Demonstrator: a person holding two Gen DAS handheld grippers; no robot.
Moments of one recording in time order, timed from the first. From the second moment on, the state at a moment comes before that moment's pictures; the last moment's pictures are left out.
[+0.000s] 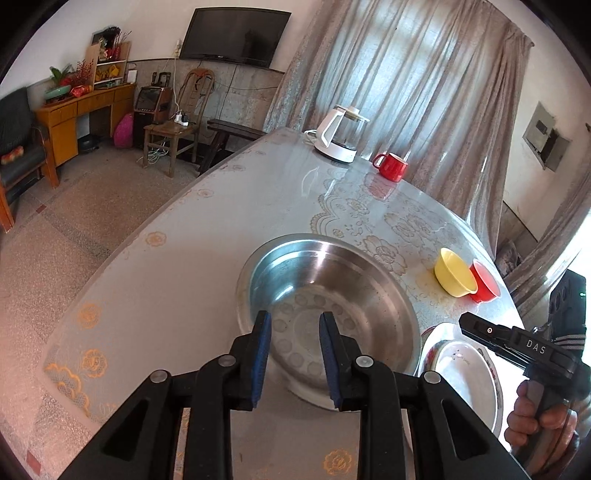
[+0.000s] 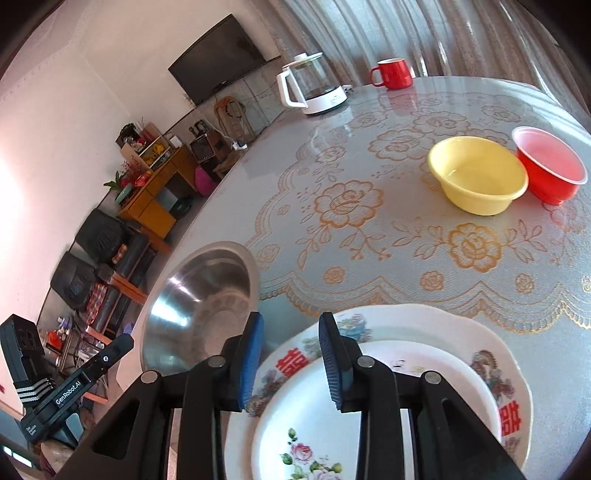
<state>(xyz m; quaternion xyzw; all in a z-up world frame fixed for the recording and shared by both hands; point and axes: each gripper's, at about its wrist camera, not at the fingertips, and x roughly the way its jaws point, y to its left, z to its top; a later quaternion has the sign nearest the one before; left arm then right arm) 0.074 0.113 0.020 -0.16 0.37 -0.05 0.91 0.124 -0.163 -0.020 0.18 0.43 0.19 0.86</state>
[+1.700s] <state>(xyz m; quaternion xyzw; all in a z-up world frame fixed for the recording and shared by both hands) 0.294 -0.143 -0.007 -0.11 0.50 -0.21 0.83 0.230 -0.347 -0.061 0.31 0.39 0.03 0.87</state>
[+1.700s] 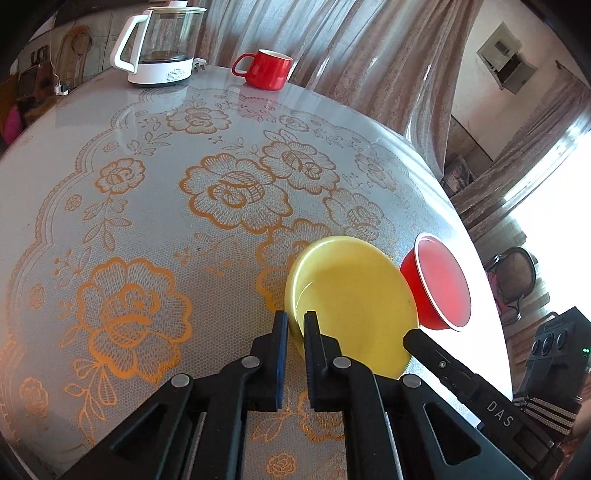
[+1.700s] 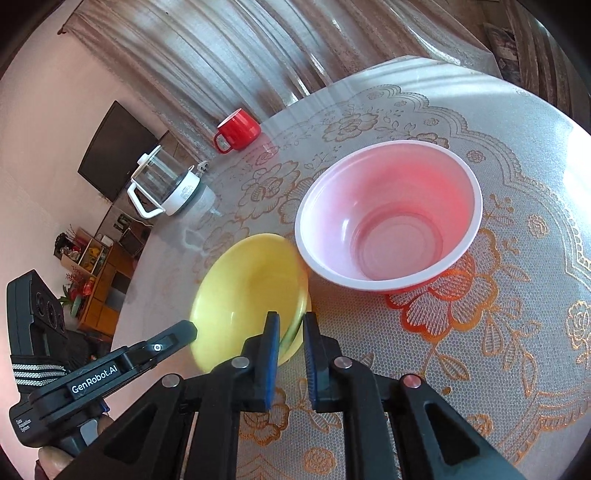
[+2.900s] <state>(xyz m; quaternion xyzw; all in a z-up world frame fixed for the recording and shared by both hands) 0.202 -0.076 0.011 -0.12 0.47 -0.18 0.86 0.167 -0.294 -0.060 0.31 0.42 0.06 0.85</state>
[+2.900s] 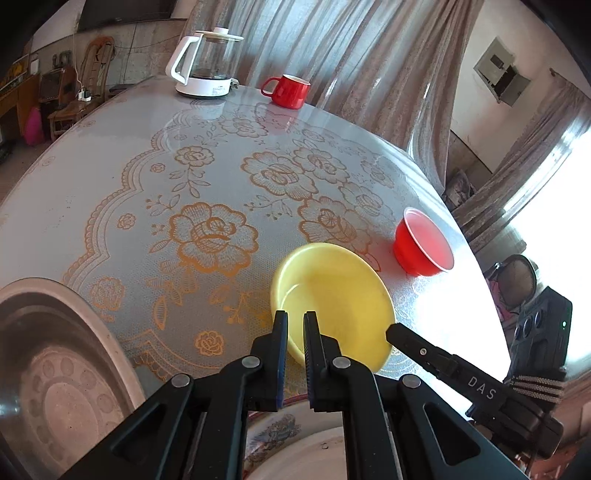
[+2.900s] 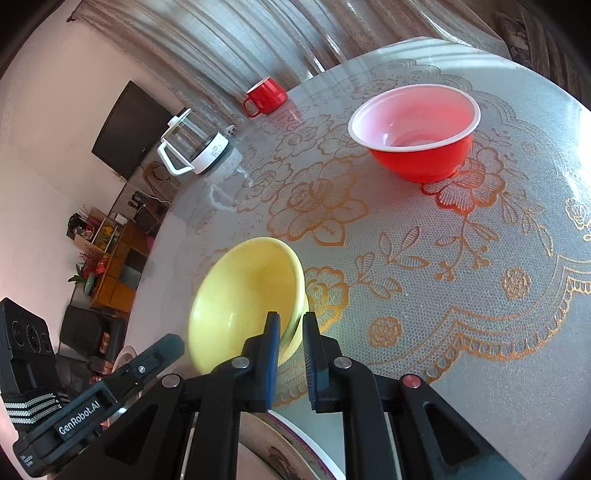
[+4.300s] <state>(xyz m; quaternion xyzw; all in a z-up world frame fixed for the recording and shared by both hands) 0.239 -0.078 -0.017 -0.17 0.51 -0.19 0.82 0.164 -0.301 -0.068 0.35 0.41 0.07 0.84</state>
